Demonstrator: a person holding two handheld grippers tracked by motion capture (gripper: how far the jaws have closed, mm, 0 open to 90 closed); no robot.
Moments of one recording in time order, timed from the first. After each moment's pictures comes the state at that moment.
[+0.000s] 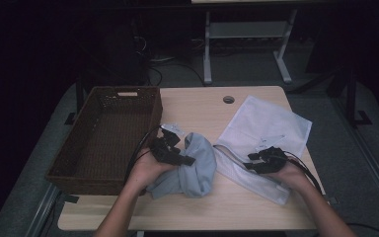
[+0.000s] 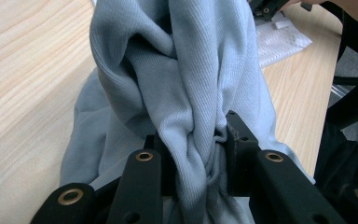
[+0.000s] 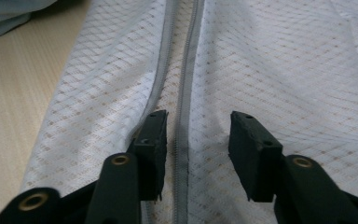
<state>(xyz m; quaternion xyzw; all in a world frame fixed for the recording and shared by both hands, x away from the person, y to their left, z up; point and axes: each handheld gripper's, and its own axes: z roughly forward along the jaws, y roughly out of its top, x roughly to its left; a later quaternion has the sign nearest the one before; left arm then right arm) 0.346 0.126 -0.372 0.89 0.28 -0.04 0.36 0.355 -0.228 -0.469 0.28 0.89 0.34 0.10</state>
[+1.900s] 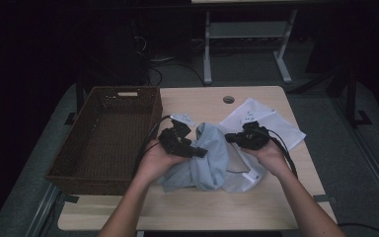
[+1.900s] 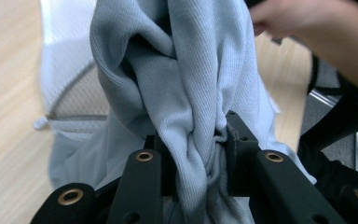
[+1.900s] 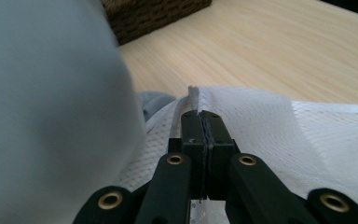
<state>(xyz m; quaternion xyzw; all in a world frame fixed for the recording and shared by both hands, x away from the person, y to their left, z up) 0.352 0.087 -0.348 0.89 0.25 -0.04 0.37 0.379 -0.171 -0.393 0.33 0.83 0.44 0.09</state>
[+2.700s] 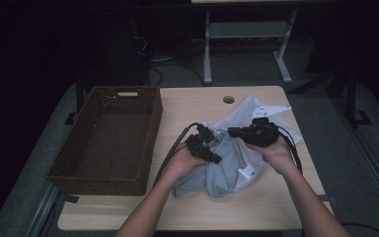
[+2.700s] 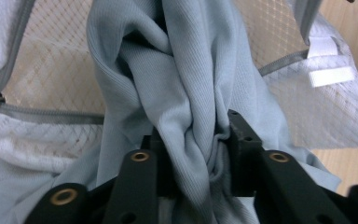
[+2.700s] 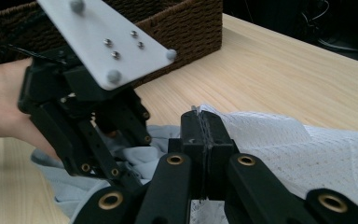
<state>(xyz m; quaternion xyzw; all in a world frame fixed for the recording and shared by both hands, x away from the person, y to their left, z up) 0.383 0.034 -0.409 0.91 0.26 -0.05 0.31 0.364 -0.181 -0.361 0.31 0.81 0.49 0.09</state>
